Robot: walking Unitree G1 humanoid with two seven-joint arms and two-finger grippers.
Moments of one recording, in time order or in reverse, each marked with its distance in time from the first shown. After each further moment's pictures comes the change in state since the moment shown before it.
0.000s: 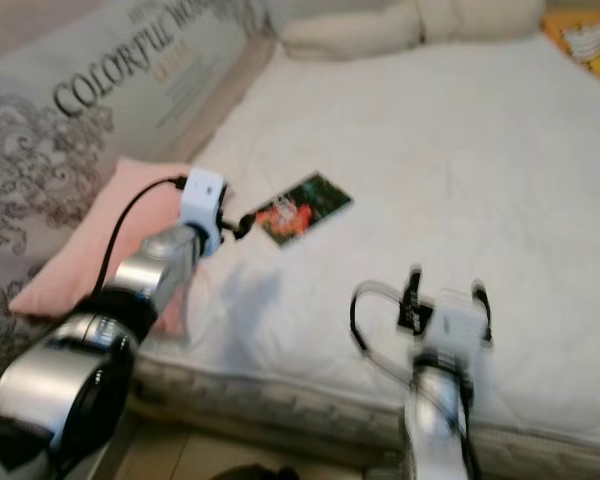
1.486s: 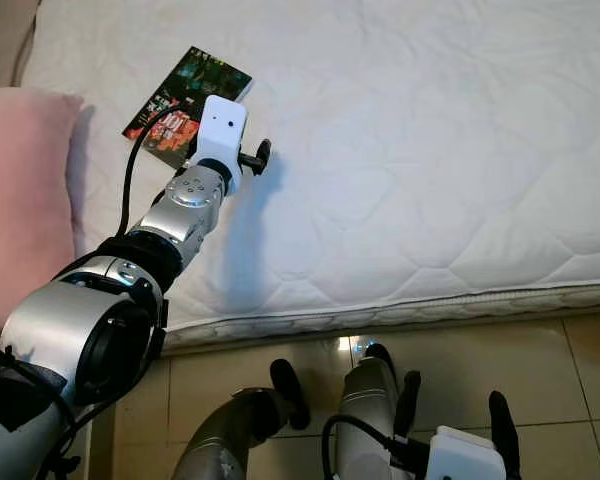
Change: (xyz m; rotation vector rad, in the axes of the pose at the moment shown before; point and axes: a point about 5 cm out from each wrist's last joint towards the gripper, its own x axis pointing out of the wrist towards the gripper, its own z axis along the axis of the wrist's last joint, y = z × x) left arm 0.004 -0.015 0.081 0.157 -0.293 0.140; right arm -0.127 -0.016 0.041 -0.142 0.101 0.033
